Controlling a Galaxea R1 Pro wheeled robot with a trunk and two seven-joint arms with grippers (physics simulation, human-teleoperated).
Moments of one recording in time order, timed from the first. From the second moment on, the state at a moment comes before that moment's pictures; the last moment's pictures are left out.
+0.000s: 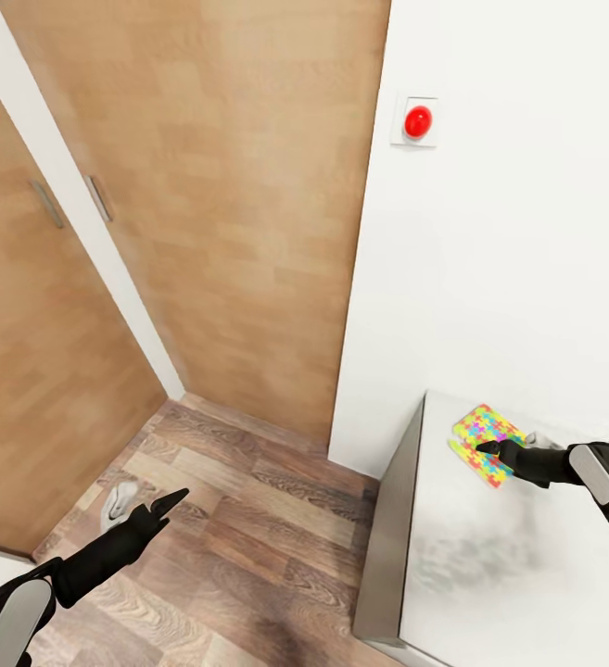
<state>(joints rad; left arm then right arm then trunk) -0.12 0.17 0.21 -1.48 1.06 0.76 -0.16 -0.84 -0.48 -0.03 -0.58 -0.65 0.82 0.21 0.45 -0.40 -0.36</state>
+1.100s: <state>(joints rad) -0.12 0.17 0.21 -1.48 1.06 0.76 -0.16 -0.84 -0.48 -0.03 -0.58 -0.65 0.82 0.21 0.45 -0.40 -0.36</state>
